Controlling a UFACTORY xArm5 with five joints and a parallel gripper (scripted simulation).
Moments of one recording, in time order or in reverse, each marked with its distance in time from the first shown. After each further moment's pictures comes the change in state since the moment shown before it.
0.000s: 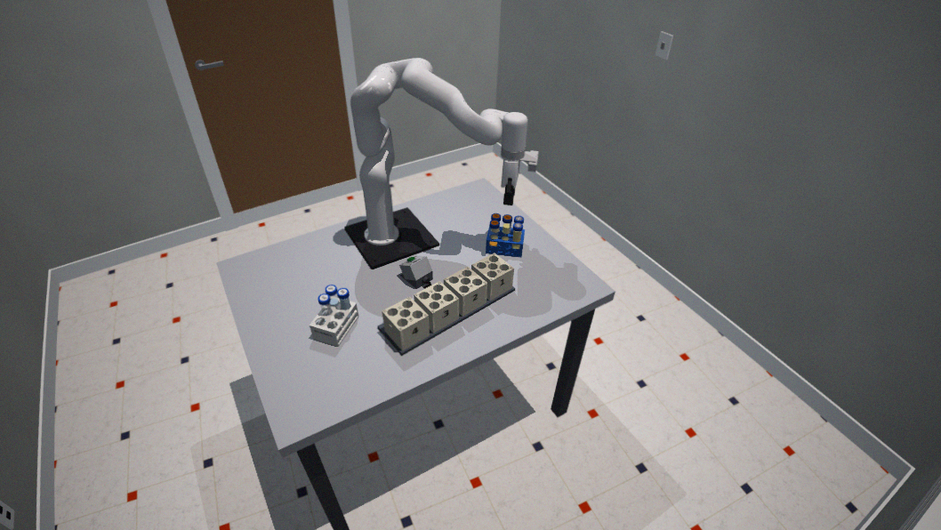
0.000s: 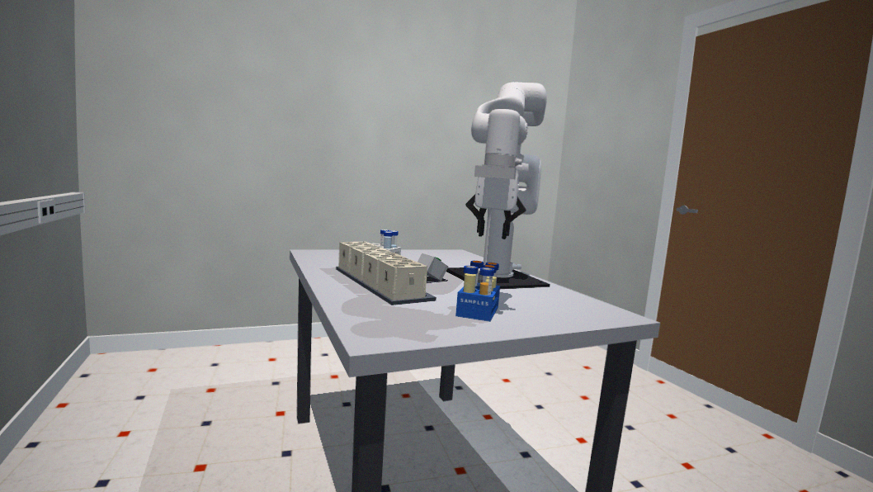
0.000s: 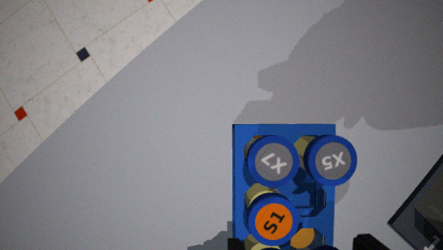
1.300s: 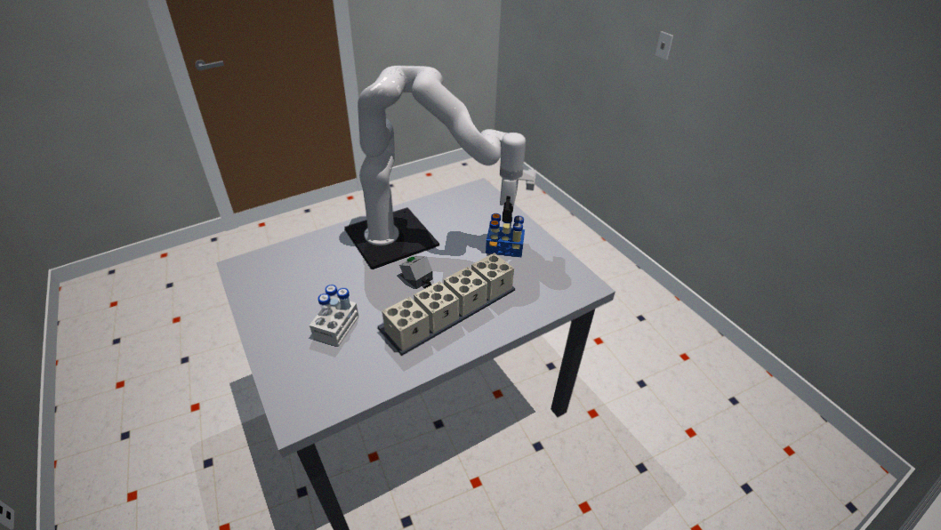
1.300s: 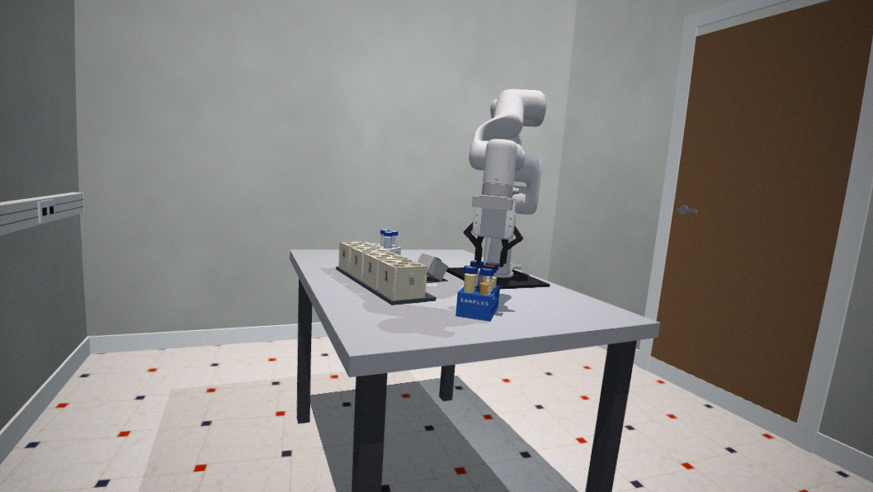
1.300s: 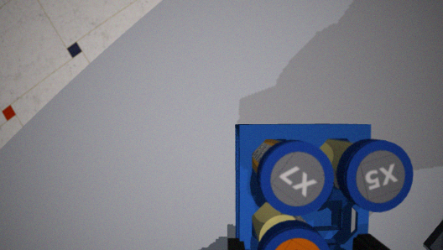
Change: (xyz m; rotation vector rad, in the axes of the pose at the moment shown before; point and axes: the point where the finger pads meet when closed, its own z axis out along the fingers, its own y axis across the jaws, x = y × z) arm 0.000 -0.001 0.069 0.000 -0.001 0.000
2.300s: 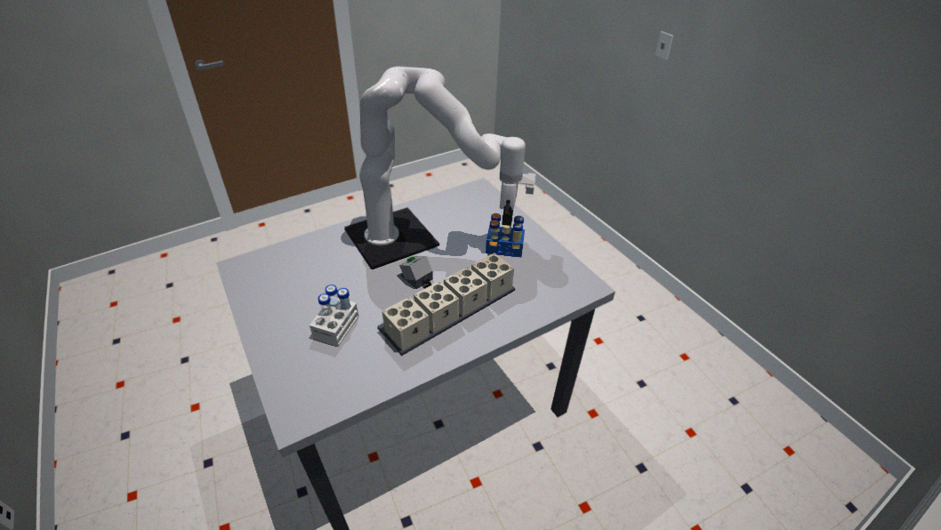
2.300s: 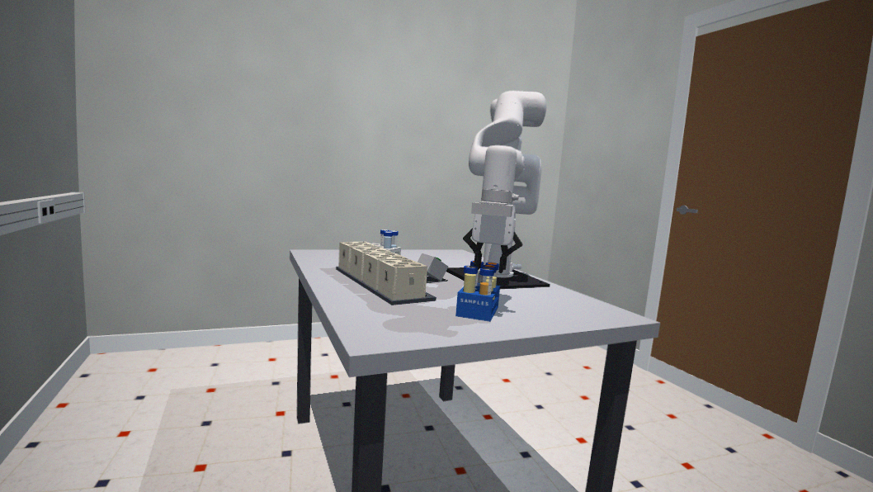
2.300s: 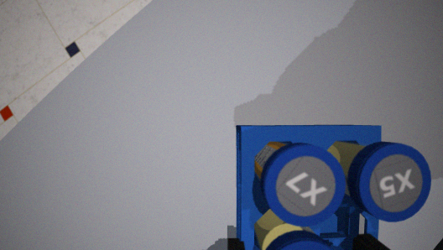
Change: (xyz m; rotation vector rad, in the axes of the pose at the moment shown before) arm 0.001 0.000 0.015 0.000 0.001 0.000
